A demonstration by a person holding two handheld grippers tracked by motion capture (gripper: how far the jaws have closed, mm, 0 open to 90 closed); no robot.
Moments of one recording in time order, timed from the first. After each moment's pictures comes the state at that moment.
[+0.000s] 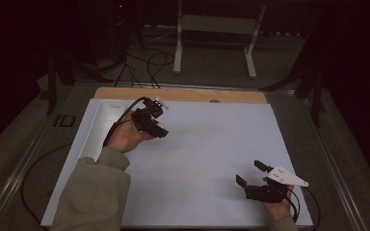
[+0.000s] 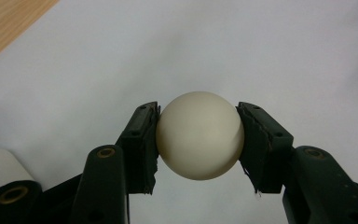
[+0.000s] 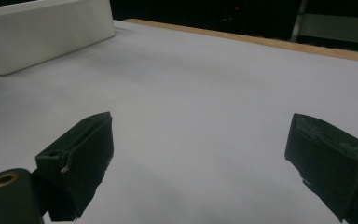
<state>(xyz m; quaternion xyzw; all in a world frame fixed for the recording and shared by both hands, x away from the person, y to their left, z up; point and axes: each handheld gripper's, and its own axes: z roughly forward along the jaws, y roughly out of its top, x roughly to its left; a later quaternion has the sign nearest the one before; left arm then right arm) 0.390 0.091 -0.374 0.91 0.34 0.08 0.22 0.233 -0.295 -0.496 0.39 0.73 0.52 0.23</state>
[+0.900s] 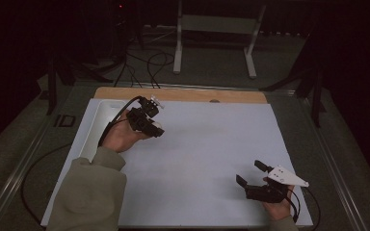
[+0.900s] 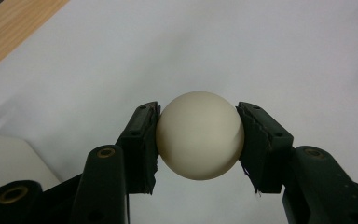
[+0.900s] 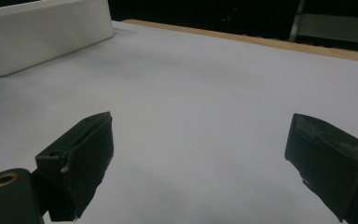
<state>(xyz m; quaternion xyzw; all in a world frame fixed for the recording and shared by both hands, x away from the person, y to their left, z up) 0.388 0.102 -0.370 0.91 0.35 0.09 0.22 0.233 -0.296 -0.496 0.39 0.72 0.52 0.23</state>
